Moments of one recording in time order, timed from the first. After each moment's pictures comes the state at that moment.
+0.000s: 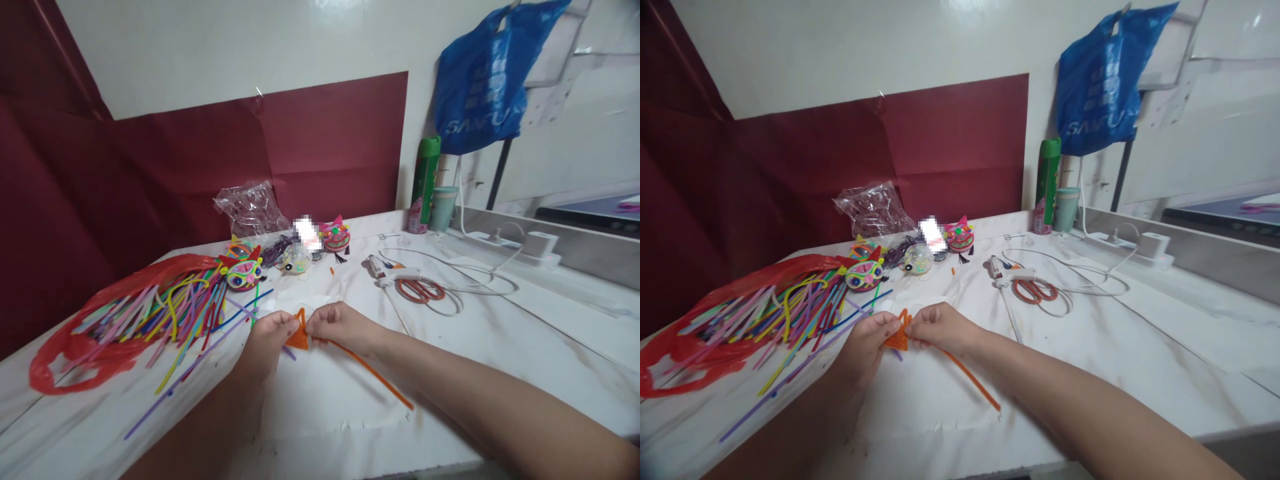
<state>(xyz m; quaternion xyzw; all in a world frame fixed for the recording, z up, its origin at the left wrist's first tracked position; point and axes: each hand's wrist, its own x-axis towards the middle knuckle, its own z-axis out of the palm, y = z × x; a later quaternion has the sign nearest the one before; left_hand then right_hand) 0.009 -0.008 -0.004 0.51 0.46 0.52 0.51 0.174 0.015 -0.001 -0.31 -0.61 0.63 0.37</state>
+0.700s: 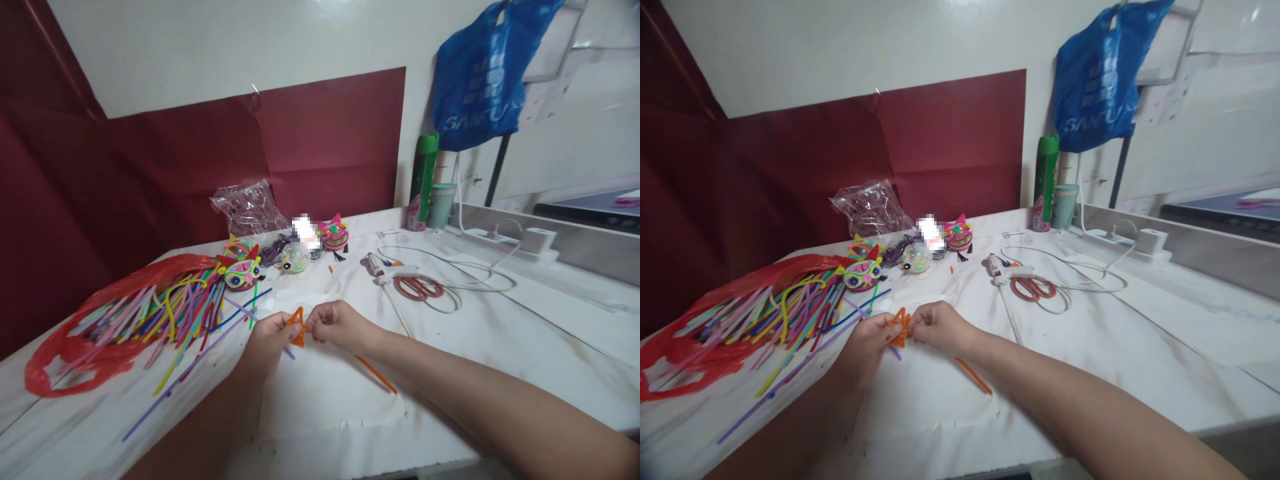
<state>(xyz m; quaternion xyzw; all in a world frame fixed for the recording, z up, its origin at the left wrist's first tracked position) 0.009 -0.007 -0.005 0.53 0.46 0.50 0.51 0.172 0.017 -0.003 -0.36 -0.64 0.56 0.38</state>
